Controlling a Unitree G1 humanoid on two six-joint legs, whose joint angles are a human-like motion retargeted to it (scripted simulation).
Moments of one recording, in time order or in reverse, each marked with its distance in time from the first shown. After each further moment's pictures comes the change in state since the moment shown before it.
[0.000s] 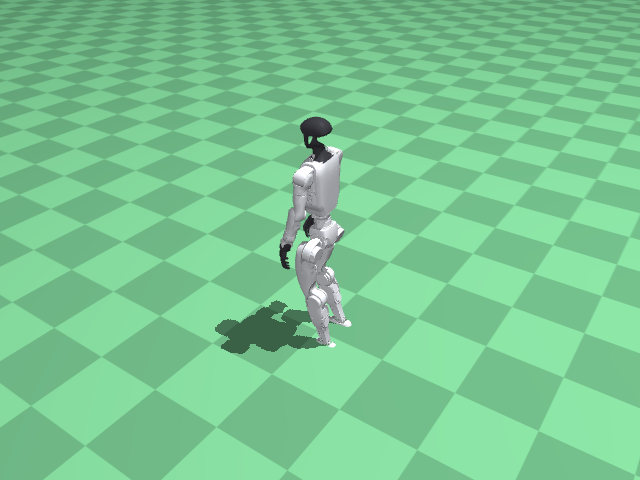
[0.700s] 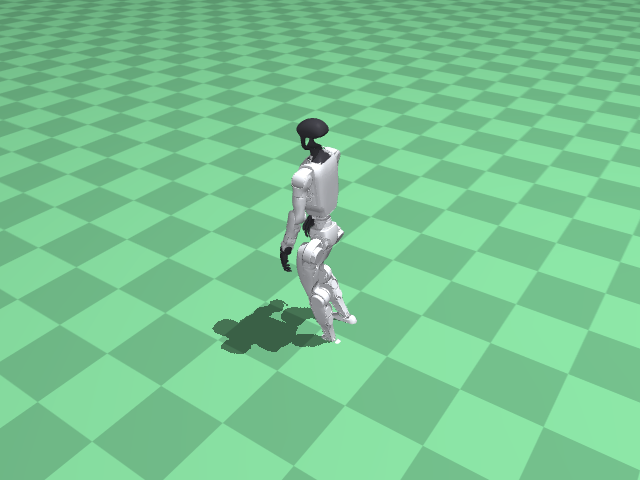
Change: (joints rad) left arm -0.002 0.023 0.013 -0.004 -0.064 -0.005 -0.015; right arm -0.019 -0.008 -0.011 0.008 0.034 -0.001 -0.006; waist -0.003 -0.049 0.013; left_leg -0.008 -0.087 0.003 -0.001 -0.037 0.023; right_leg -0.106 -0.077 0.034 0.215 -0.082 0.026
